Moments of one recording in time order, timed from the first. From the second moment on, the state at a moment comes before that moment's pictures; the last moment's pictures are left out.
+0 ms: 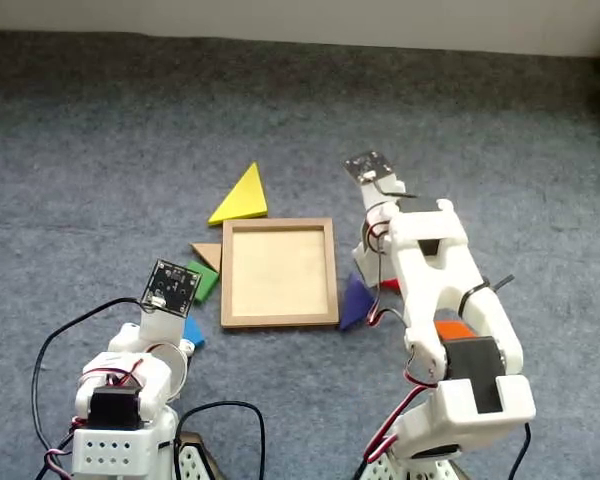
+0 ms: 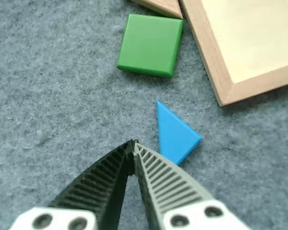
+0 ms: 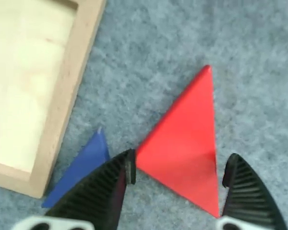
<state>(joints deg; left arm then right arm) -5.0 -103.6 96.0 75.9 -10.5 -11.8 3.4 26.2 57.3 23.2</state>
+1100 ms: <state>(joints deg) -5.0 -103.6 96.0 75.9 -10.5 -12.4 10.9 24.7 58.2 23.3</state>
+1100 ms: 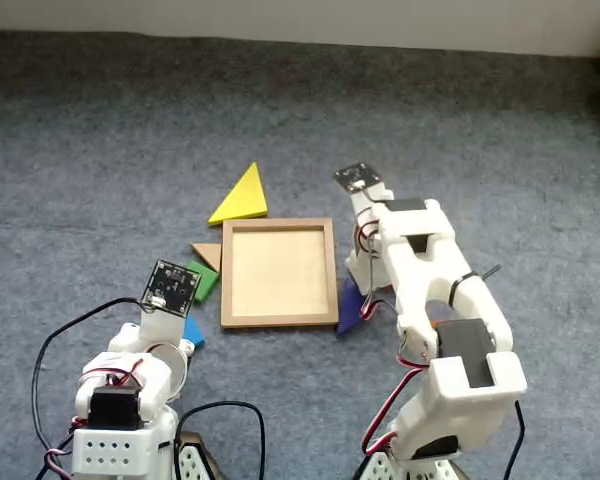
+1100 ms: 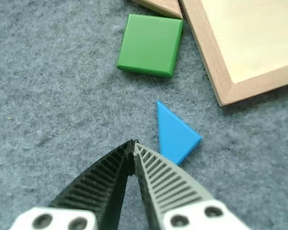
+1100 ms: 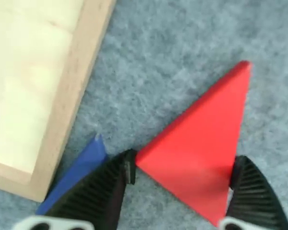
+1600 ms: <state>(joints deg) -5.0 -103.6 96.0 75.9 -10.5 -11.3 7.7 24.7 58.2 23.3</state>
